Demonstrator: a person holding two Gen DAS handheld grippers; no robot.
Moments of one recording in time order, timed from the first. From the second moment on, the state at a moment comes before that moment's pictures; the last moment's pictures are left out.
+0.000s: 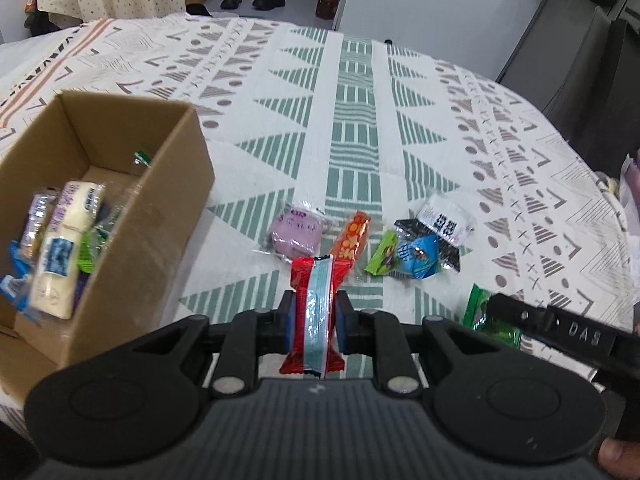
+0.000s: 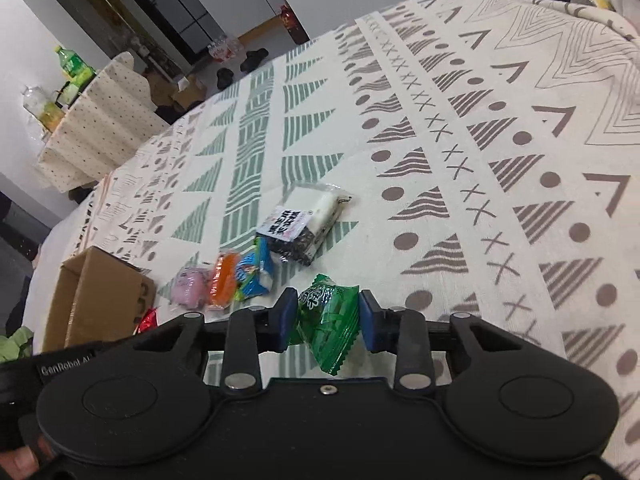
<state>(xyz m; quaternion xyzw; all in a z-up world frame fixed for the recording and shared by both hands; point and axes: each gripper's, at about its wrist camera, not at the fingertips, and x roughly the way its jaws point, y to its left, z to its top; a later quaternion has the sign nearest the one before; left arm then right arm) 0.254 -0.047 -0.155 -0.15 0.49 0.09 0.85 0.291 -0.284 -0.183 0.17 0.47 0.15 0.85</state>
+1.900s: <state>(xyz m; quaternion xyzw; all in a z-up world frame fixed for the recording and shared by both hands) 0.151 0.087 -0.061 -0.24 0.39 0.11 0.88 0.196 -0.159 -0.063 0.17 0.37 0.24 0.88</state>
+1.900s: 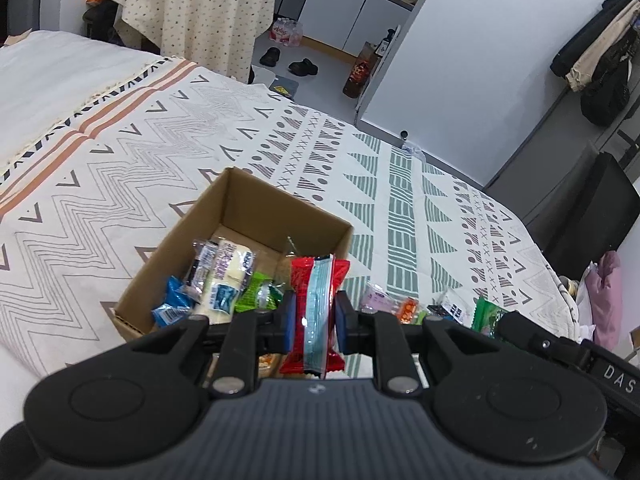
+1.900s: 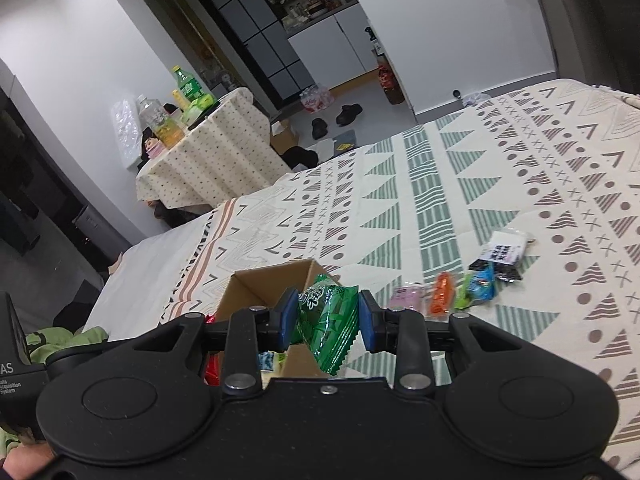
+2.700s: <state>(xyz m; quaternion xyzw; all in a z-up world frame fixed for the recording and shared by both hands) 0.211 0.168 -0.091 -0.28 0.40 0.12 0.87 0.253 -0.062 -0.088 0.17 0.41 0.27 0.85</state>
